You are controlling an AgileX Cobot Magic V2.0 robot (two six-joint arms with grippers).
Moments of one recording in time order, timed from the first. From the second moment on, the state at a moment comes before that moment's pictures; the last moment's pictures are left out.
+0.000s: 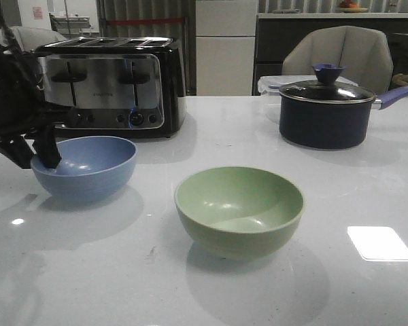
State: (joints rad) left arm -0.17 1.93 -1.32 -0.13 0.63 0.05; right arm 0.36 0.59 -0.61 0.31 0.76 -0.31
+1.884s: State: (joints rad) left arm -0.63 1.91 -1.39 -0.31 0.66 0.23; right arm 0.36 0.59 -0.61 0.31 0.76 -0.31
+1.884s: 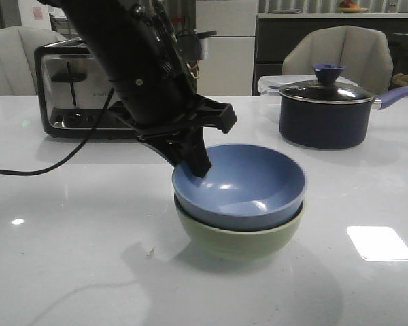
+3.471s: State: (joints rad) left arm -0.63 0.70 -0.74 -0.04 0.85 0.08; right arm 0.36 0.59 -0.61 0.30 0.76 -0.31
